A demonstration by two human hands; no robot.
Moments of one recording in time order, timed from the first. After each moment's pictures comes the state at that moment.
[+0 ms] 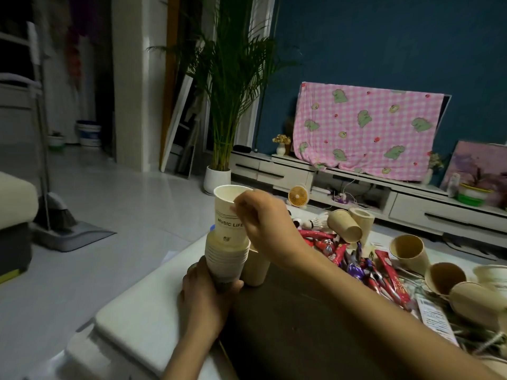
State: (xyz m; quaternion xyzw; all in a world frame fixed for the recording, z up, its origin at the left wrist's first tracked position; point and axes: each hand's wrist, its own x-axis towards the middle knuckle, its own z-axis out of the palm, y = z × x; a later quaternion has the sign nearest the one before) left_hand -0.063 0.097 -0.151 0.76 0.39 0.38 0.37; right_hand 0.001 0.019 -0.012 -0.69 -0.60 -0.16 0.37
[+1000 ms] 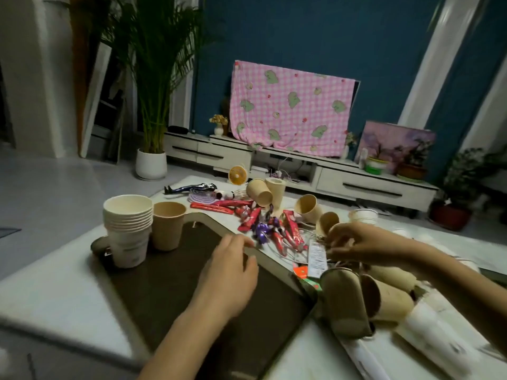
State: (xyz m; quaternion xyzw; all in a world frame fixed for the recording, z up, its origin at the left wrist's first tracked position) left_hand -0.046 -0.073 -0.090 0.87 0.12 0.30 0.37; right_hand 0.080 -0.264 -0.004 -0.93 -0.33 0.08 0.13
